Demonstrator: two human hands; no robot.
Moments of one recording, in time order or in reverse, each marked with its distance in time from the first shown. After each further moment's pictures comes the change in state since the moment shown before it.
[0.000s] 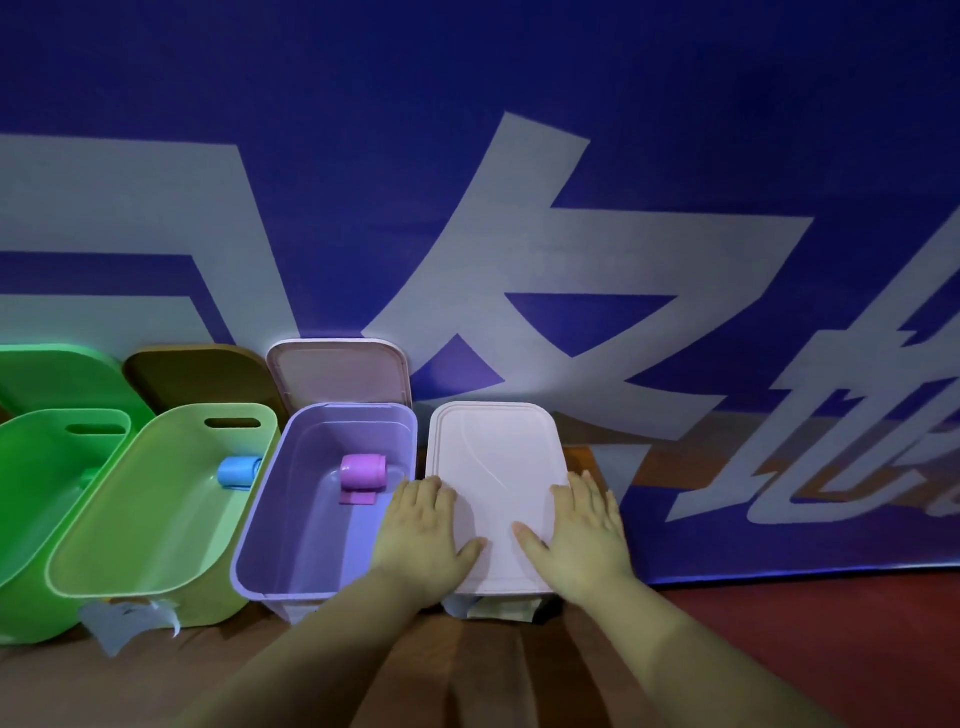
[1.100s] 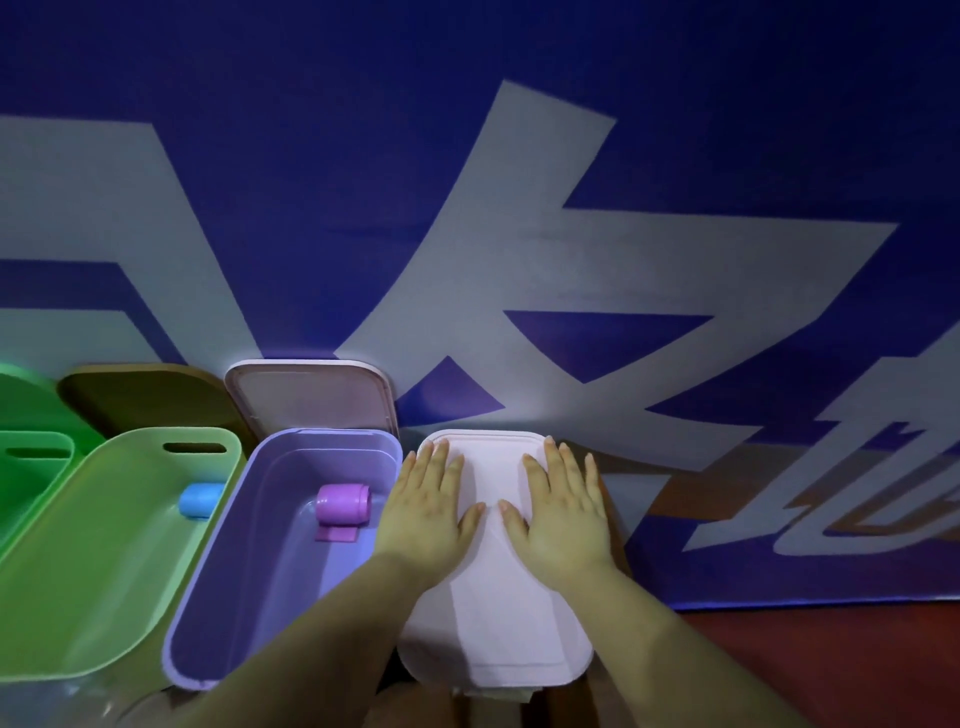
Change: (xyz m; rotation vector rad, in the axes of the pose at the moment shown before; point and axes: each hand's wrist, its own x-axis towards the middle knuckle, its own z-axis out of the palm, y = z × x) left_hand 0.093 -0.011 0.028 0.041 -0.088 -0.010; right_hand 0.096 -0.004 0.007 -0.111 0.060 -0.095
